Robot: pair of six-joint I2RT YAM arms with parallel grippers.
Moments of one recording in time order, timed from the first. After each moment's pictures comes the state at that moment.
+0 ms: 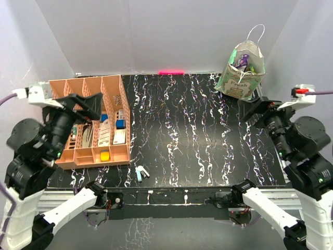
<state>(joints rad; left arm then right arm) -0.60 0.72 1.50 -0.66 -0.38 -0.30 0.41 0.69 1.45 -0.76 0.28 0.27</state>
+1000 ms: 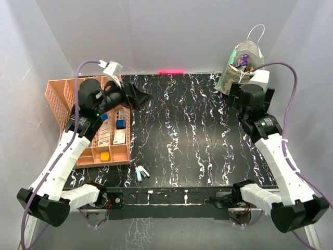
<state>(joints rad) -0.36 1.11 1.26 -0.24 0.43 -0.34 0.24 1.00 1.16 -0.54 0.58 0.15</state>
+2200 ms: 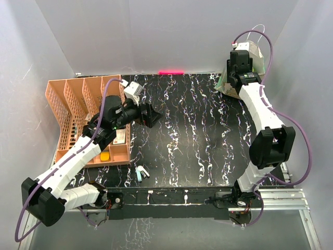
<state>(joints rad) -0.55 1.11 0.98 -0.10 0.30 -0.25 0.10 1.71 1.68 -0.53 0.47 -0.07</state>
